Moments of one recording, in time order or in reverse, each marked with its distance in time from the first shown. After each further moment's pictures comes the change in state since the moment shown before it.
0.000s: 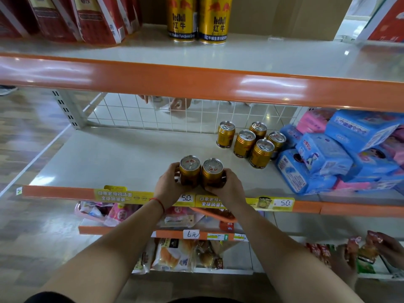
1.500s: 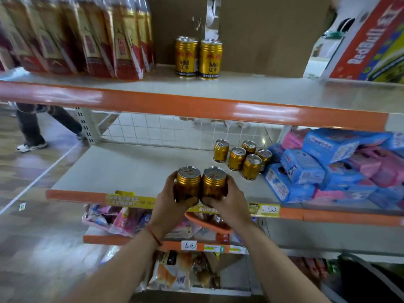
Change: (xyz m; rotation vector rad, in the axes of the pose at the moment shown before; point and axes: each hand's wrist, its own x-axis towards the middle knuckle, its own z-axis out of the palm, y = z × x) left_hand -0.109 0.067 -0.035 -0.204 0.069 0.114; right_hand -0.110 -0.074 -0.064 0.073 0.005 -0.164
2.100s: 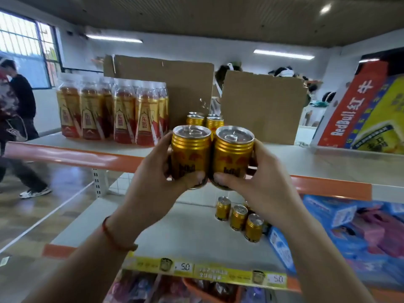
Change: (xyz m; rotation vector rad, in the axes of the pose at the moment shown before) left_hand -0.010 0.241 -0.101 -0.160 0.017 0.498; right_hand -0.012 -0.199 -0.135 -0.012 0.133 -0.497
